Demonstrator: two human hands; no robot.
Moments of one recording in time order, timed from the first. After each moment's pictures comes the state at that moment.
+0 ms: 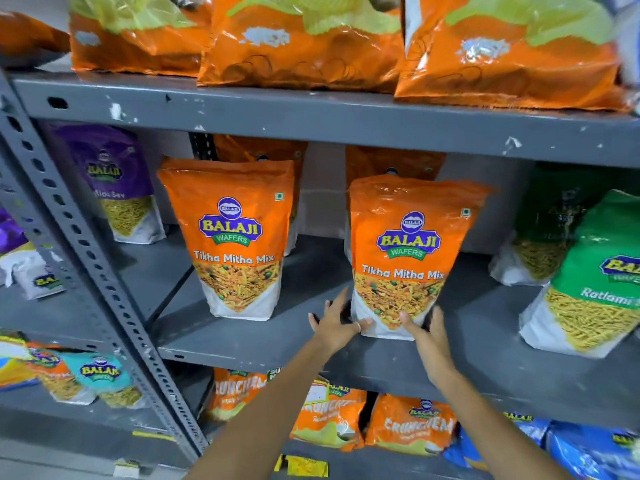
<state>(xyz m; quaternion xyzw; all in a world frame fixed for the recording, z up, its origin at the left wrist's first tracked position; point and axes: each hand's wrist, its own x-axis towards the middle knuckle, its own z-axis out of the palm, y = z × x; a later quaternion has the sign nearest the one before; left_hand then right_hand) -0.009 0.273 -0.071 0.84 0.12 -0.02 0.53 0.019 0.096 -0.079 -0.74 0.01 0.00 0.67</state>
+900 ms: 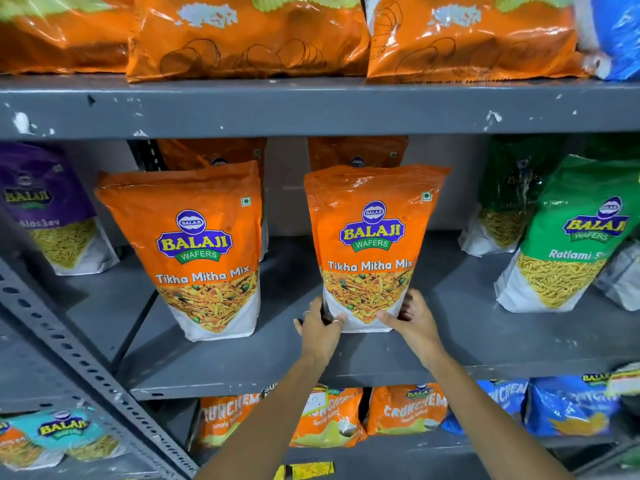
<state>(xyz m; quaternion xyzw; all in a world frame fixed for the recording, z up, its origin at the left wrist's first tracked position) -0.009 0.273 -0.081 0.78 0.16 0.03 0.61 0.013 0.104 -0.077 -0.77 0.00 -0.01 0.64</state>
